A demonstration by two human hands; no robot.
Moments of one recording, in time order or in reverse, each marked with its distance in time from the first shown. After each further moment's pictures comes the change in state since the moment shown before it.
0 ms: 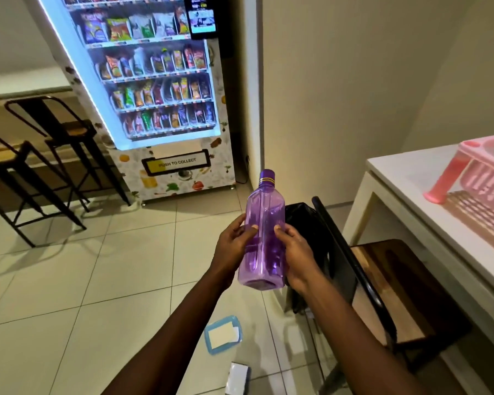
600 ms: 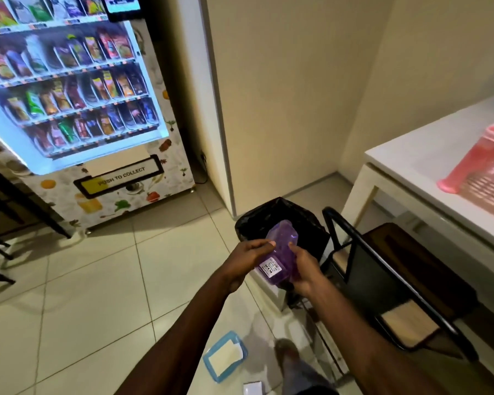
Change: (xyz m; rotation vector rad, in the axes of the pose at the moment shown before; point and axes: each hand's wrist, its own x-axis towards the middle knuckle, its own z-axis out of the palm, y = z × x) left_hand 0.161 -0.039 -0.046 0.156 -0.476 -0.337; right_hand 0.146 0.050 0.018 0.285 0.484 0.235
